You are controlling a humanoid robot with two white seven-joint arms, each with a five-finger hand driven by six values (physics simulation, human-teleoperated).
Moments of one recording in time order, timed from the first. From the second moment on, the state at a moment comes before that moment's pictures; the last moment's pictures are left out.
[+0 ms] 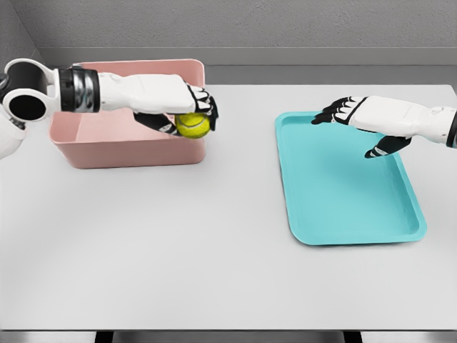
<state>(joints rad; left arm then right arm) -1.04 0.65 -0.93 -1.36 -0.20 -0.61 -0.60 -0.81 -0.97 0.86 -1.42 0.19 -0.61 0.39</state>
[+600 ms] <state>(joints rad) -1.08 0.58 -0.92 -0.99 -0.21 -0.61 -0.58 -0.81 -0.97 0.86 -1.42 0.19 -0.61 0.39</state>
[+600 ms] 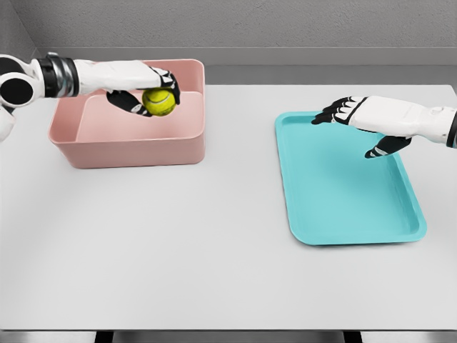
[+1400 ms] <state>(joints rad) -0.93 0.87 -0.87 -1.30 -0.15 -0.61 -0.30 -0.81 -0.97 0.86 -1.42 0.19 -0.61 0.39</state>
